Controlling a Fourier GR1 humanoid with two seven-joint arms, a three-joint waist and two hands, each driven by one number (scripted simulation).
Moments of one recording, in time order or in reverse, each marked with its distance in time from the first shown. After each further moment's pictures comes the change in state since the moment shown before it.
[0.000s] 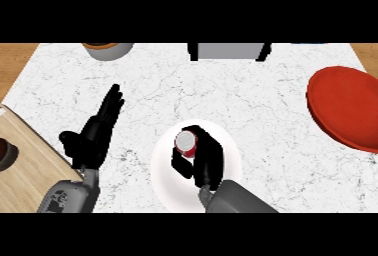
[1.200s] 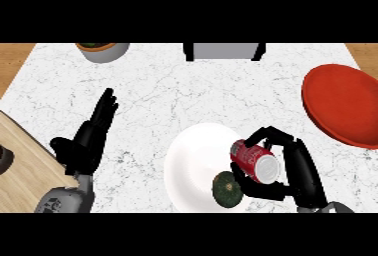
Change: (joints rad) left arm 0.049 -0.011 0.033 -0.039 -0.021 -0.021 0.006; right arm 0.307 -0.543 -0.212 -0.649 -0.341 0.249 -0.667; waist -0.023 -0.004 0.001
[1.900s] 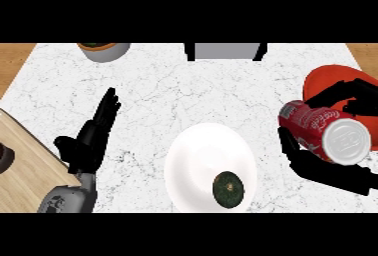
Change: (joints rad) left arm -0.011 -0.017 0.010 0.022 -0.011 -0.013 -0.011; right arm -0.193 -0.195 -0.281 -0.371 0.214 0.215 0.603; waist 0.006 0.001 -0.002
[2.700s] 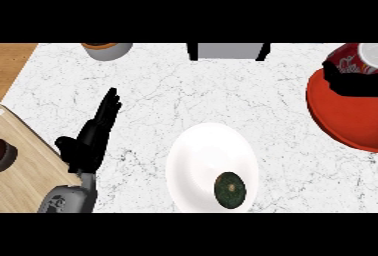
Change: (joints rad) left arm -0.001 -0.009 0.012 0.005 -0.017 -0.030 -0.008; right arm -0.185 0.000 -0.232 0.409 0.018 0.245 -0.057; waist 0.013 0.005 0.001
